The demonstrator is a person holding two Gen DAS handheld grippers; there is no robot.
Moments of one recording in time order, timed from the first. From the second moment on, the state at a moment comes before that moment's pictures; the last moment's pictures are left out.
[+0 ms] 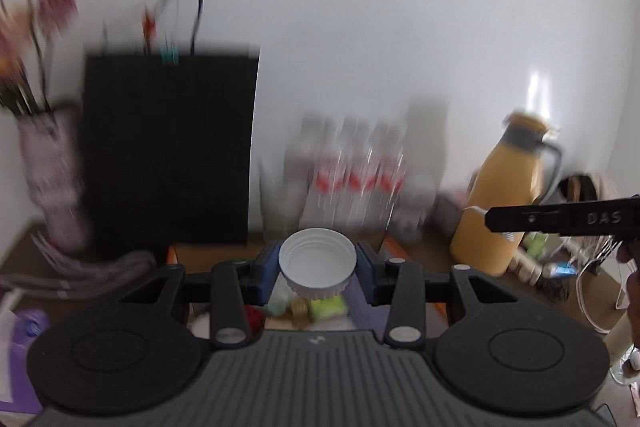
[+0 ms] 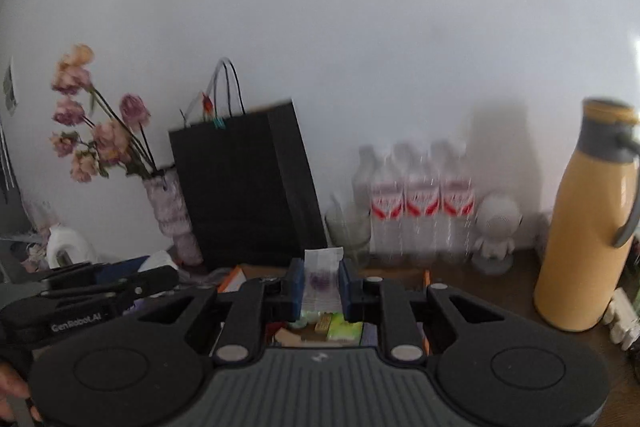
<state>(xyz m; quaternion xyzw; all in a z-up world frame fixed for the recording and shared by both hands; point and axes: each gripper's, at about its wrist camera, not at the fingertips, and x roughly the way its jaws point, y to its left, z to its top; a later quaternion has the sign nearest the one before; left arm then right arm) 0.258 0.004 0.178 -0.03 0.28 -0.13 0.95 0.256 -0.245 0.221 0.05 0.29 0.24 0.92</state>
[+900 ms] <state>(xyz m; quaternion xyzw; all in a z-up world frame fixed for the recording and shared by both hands) 0.359 0.016 0.089 -0.04 0.45 -0.13 0.88 0.400 -0.195 0.091 0.05 0.55 0.22 0.80</state>
